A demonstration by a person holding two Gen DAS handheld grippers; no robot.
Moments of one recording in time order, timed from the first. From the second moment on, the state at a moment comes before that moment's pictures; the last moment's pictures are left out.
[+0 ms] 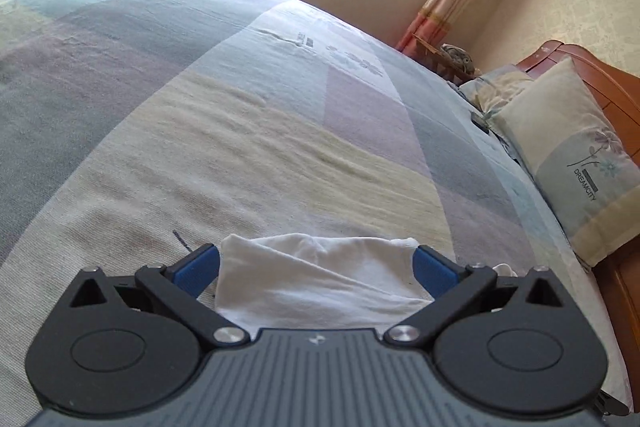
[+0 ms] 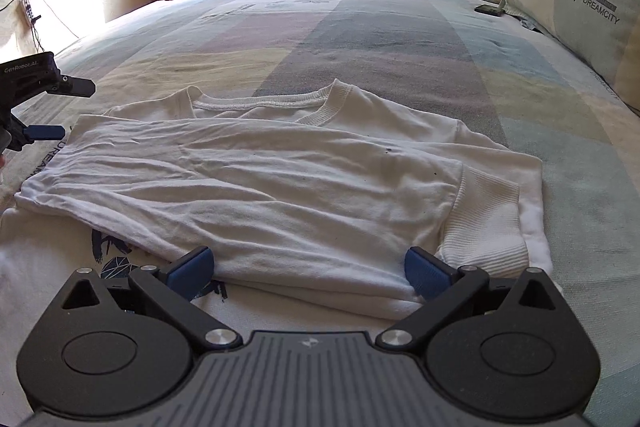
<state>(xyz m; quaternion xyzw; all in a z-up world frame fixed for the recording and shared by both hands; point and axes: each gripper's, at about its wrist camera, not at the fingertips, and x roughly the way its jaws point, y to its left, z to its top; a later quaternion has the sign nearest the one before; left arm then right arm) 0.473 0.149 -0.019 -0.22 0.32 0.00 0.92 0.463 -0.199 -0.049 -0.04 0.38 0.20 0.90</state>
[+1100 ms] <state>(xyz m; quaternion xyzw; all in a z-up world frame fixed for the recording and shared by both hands) 0.437 0.096 0.003 -0.15 0.44 -0.14 0.87 0.456 -0.203 -0.054 -0.05 0.35 0.22 0.91</state>
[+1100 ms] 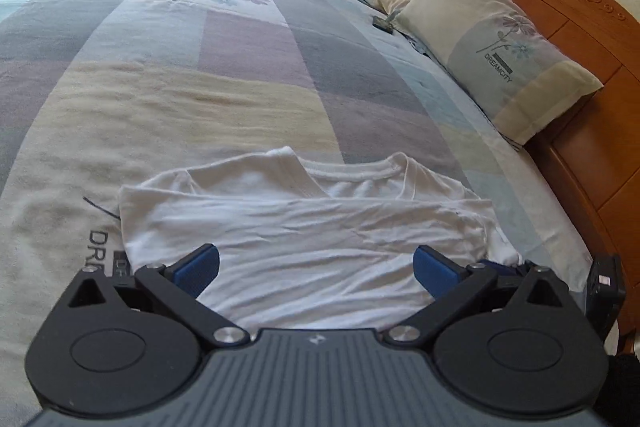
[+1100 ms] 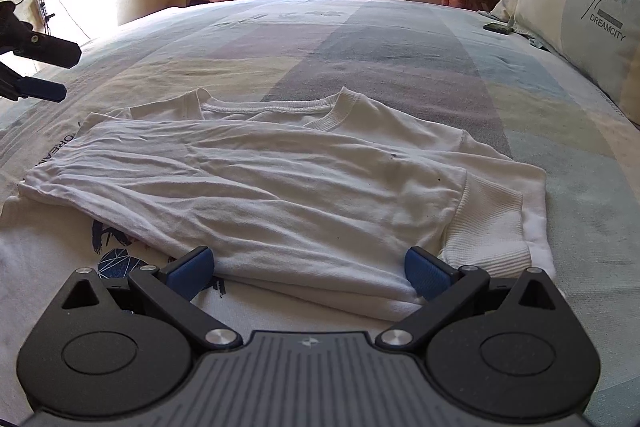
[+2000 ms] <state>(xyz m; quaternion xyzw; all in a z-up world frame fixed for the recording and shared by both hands) 0.353 0.050 0.023 -0.09 0.43 -0.08 0.90 0.411 -0.229 -0.008 -0.05 0.37 0.31 0.87</state>
